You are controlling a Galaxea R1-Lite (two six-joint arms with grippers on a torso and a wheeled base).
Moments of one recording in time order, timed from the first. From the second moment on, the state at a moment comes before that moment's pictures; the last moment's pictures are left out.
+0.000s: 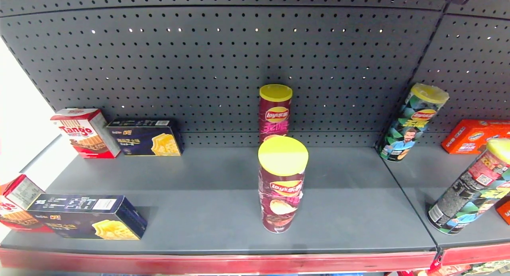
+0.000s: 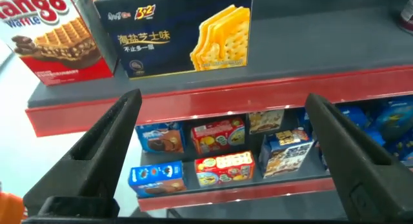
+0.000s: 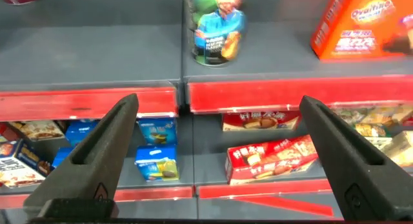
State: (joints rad) left arm -0.01 0.00 0.00 0.00 -0.06 0.06; right arm 0.01 0.01 0.00 0.00 -0.05 0.00
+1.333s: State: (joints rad) left arm -0.01 0.00 0.00 0.00 -0.05 0.04; right arm 0.01 0.01 0.00 0.00 -0.06 0.00
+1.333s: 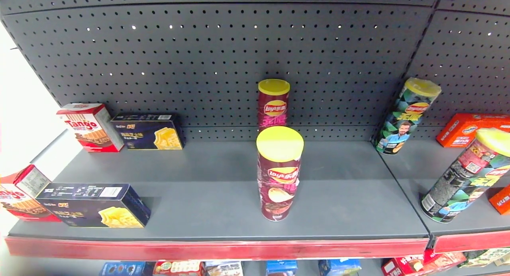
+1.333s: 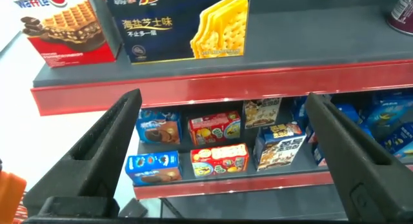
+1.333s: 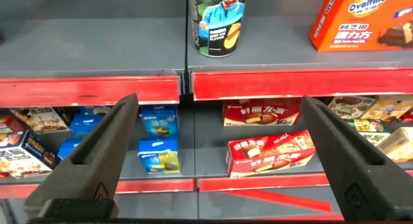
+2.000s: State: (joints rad) left arm -0.01 0.00 0.00 0.00 -0.05 0.04; right arm 0.01 0.01 0.00 0.00 -0.06 0.00
